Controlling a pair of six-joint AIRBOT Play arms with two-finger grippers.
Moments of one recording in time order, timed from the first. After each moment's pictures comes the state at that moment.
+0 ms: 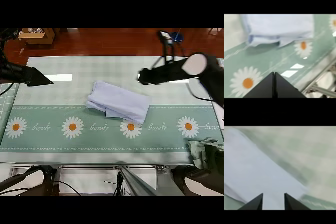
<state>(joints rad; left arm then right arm) 0.24 -1.25 1.36 0.84 -1.61 -1.08 0.22 -1.23 1.25 -1.33 1.09 1.56</state>
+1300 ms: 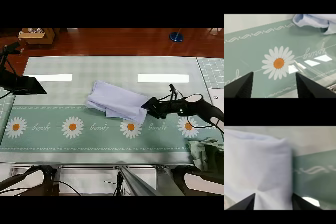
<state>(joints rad) 0.25 -1.26 1.36 1.13 -1.61 -1.20 0.00 -1.40 0.70 -0.57 0.85 1.31</state>
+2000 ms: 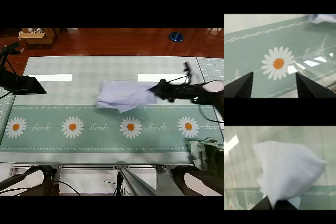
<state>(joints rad) 0.25 -1.26 1.36 1.13 -1.60 -1.20 -0.10 -1.13 0.89 -0.59 0.92 1.43</state>
